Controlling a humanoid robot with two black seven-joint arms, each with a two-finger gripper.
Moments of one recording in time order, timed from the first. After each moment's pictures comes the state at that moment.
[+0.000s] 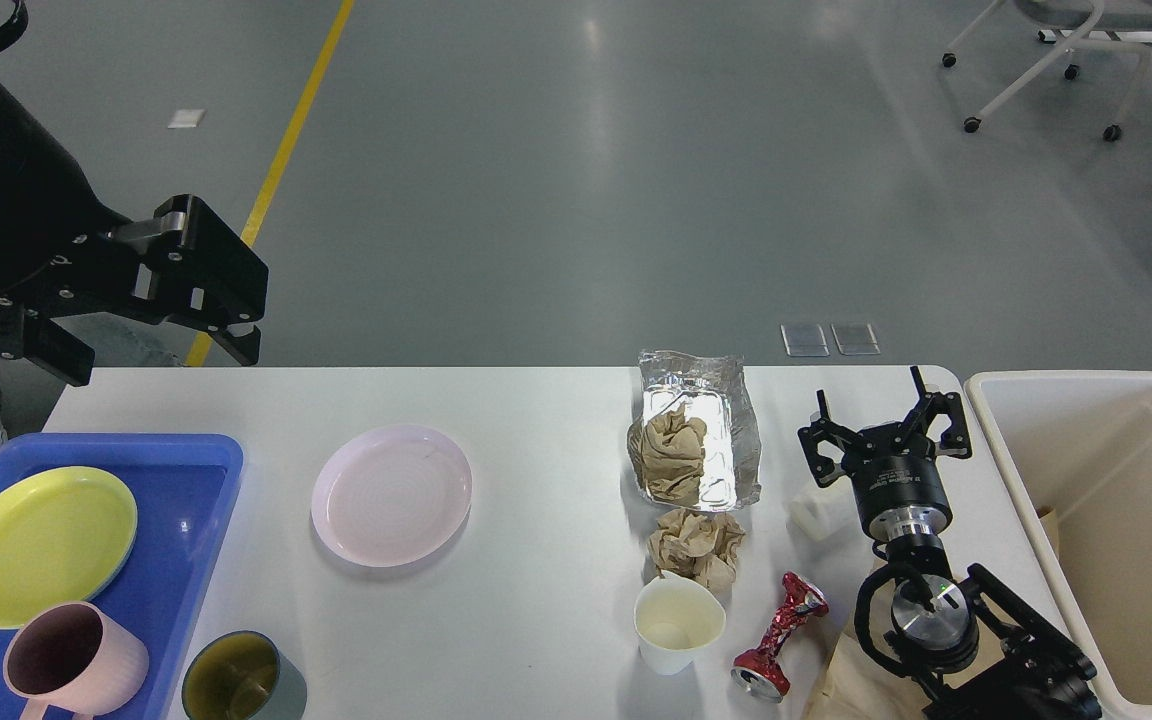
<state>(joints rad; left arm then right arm) -2.95 0.25 1.60 -1.76 -0.24 -0.96 0.04 0.27 -0.08 1.11 0.86 -0.01 0.28 0.43</state>
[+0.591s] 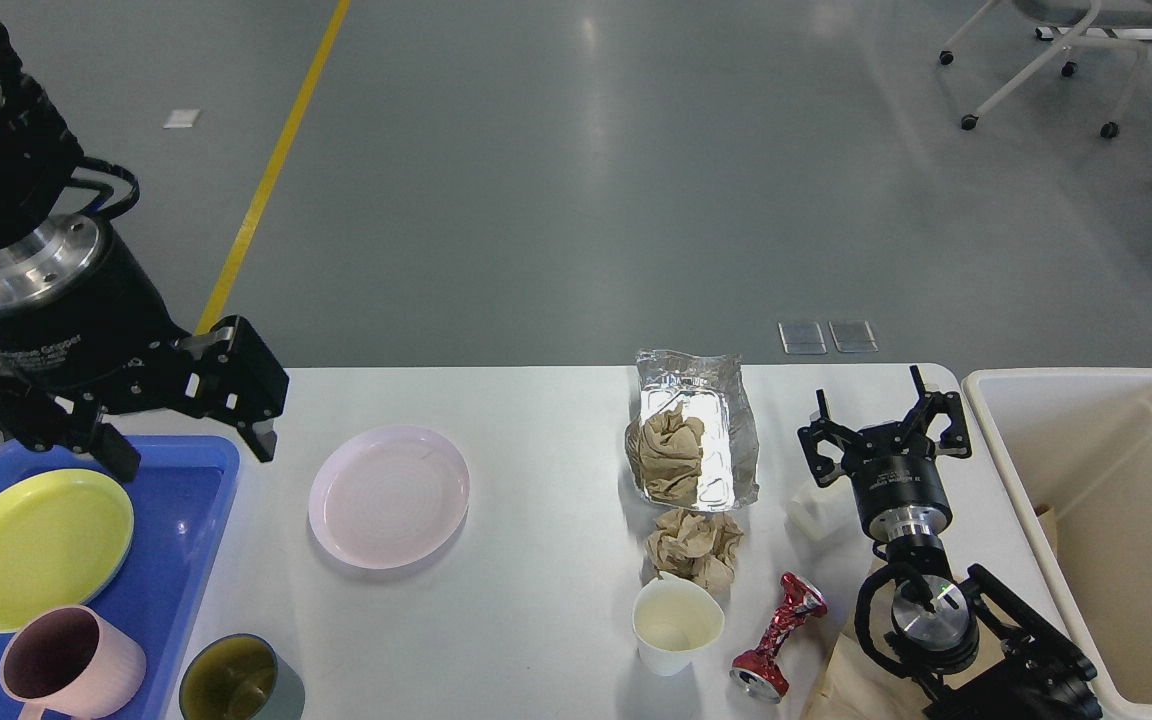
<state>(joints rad) -2.45 0.38 1.48 -1.61 -0.08 -0.93 0.06 0.27 -0.08 1.11 0.86 -0.01 0.28 0.43</state>
